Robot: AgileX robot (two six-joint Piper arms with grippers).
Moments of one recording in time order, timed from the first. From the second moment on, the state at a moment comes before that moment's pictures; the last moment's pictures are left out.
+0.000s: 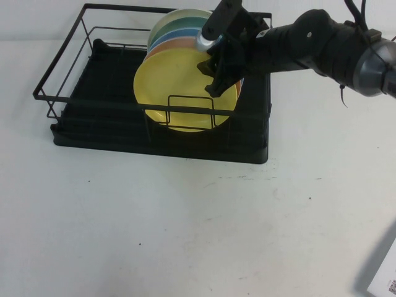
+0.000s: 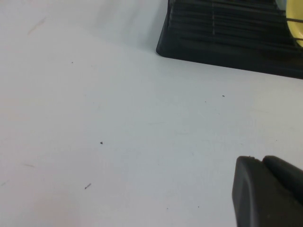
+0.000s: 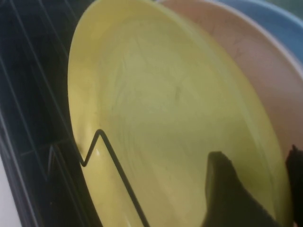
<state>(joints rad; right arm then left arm) 0.47 2.09 -1.82 0.68 0.42 -1.16 -0.08 -0.01 0.02 0.05 0.35 -0.06</state>
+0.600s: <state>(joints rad) 0.47 2.10 -1.82 0.68 0.41 -1.17 -0.08 -0.01 0.02 0.05 0.35 -0.06</state>
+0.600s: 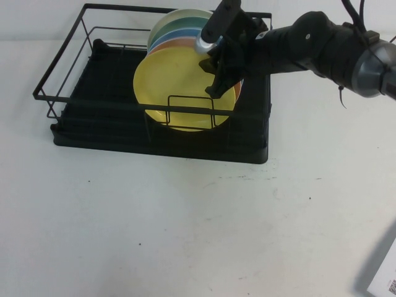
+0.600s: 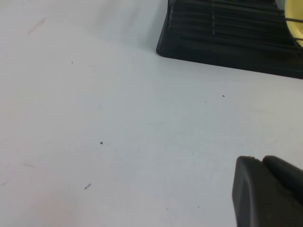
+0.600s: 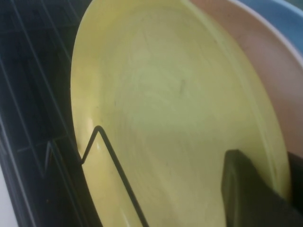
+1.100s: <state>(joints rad) 0.47 1.85 -1.82 0.67 0.51 -1.09 -0.08 -0.01 0.02 0.05 0.35 -0.06</state>
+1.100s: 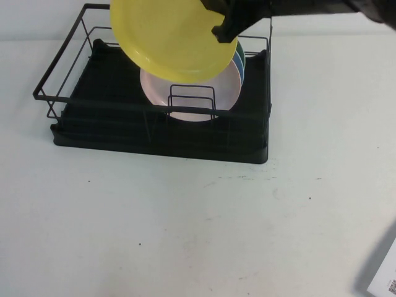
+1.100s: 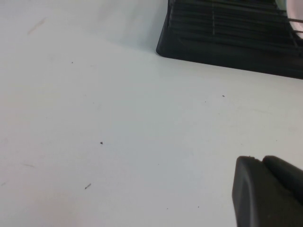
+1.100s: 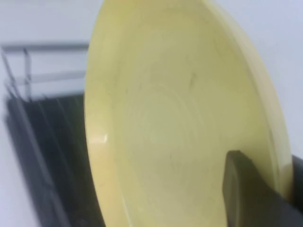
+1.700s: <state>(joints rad) 0.47 1.68 -1.61 0.58 1.05 -0.33 -0.08 -0.01 0.02 0.05 0.35 -0.06</state>
